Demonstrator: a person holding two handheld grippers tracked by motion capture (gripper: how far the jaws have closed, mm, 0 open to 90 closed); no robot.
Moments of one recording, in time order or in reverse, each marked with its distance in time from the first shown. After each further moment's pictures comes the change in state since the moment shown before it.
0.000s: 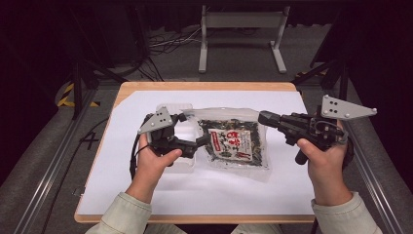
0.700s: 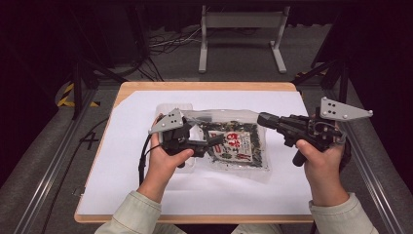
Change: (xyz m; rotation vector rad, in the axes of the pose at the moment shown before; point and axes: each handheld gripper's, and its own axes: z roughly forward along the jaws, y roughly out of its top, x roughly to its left) left arm -0.006 -0.004 0.020 -0.043 -0.127 0.008; right arm -0.004 -0.009 0.001 -0.027 0.019 0.045
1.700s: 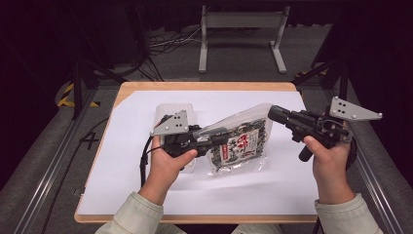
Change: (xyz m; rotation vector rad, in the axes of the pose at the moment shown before) left arm -0.026 0.023 0.002 0.078 -0.099 0.067; right arm -0.020 -0.007 -0.018 -0.038 -0.102 -0.029
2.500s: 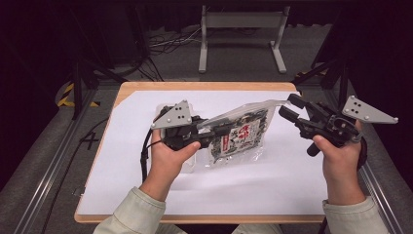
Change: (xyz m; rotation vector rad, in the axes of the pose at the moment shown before) left arm -0.004 0.032 -0.003 0.000 0.075 0.049; right arm -0.011 0.001 -0.018 -0.046 -0.147 -0.065
